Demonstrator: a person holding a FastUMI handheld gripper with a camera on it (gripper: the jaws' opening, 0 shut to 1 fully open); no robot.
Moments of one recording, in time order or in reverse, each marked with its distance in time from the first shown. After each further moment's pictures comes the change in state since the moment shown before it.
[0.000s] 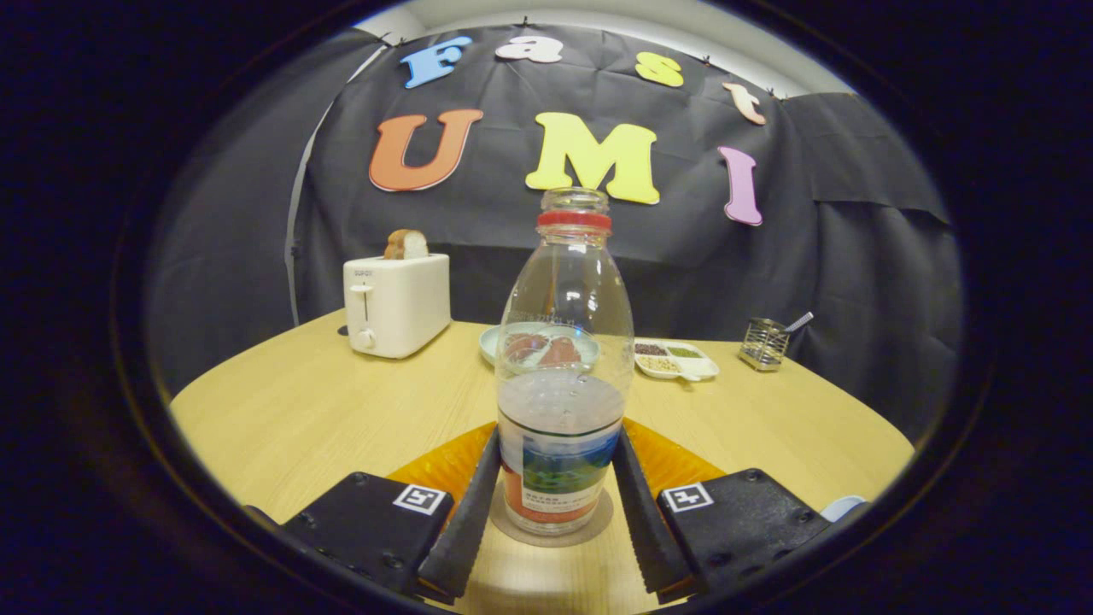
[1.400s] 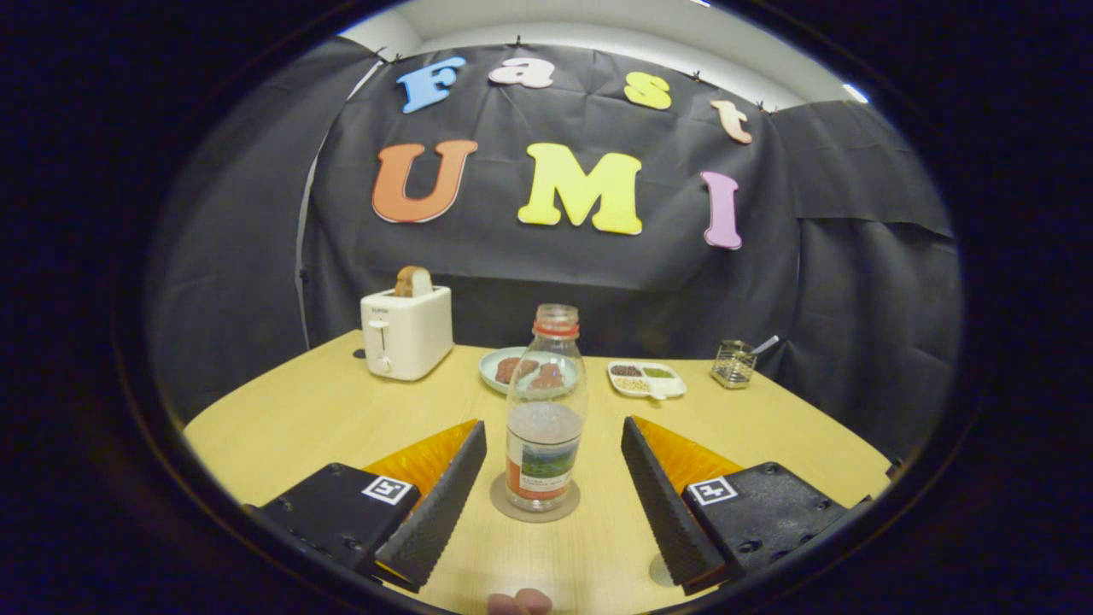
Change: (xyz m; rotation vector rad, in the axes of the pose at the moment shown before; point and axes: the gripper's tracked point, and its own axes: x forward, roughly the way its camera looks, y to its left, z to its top) arm -0.109 -0.016 0.068 0.025 -0.059 -0.031
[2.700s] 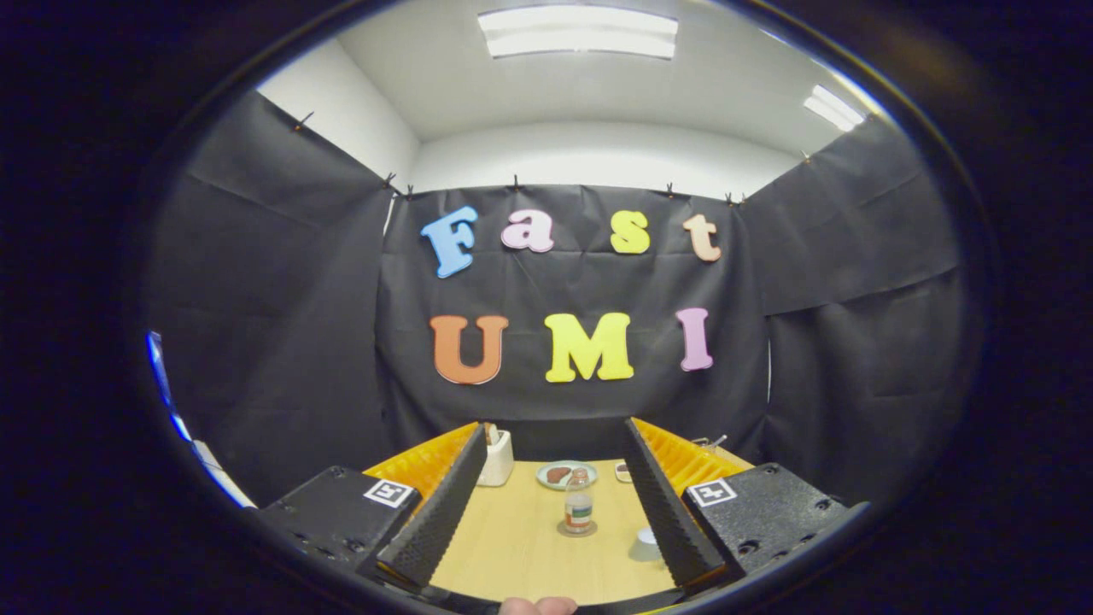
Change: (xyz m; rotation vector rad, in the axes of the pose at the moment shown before) arm -0.342 0.012 0.206 0.086 -0.325 0.066
